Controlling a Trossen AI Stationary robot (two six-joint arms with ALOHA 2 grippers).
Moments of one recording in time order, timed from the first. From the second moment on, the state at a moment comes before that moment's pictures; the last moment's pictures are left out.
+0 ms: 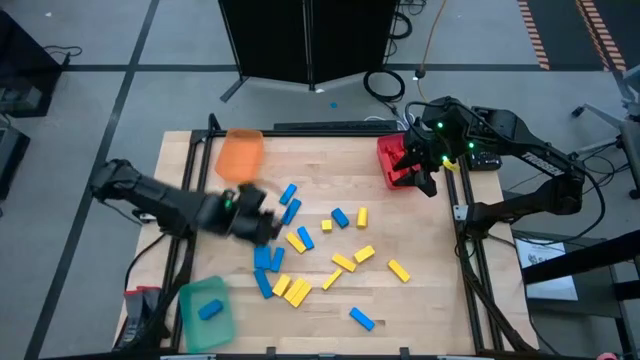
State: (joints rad) left arm -0.29 1.37 1.19 -1.10 -0.59 -1.22; right arm -0.36 1.21 1.57 -1.18 -0.39 0.07
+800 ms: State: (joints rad) left arm 0.32 1.74 1.19 -0.78 -0.22 -0.58; right arm -0.36 1.21 1.57 -1.23 -0.39 0.12
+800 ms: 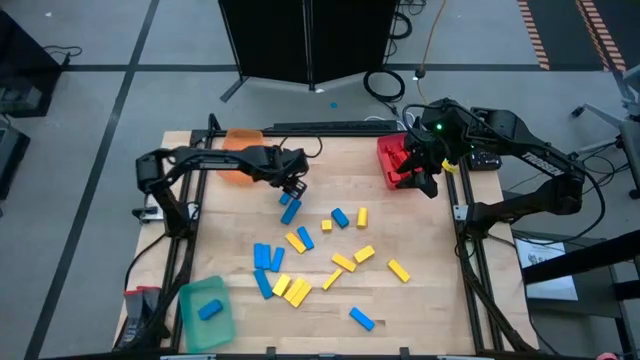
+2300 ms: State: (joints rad) left arm 0.12 1.35 1.18 -0.86 -0.09 -0.63; right arm -0.36 1.21 1.57 -1.23 -0.39 0.11
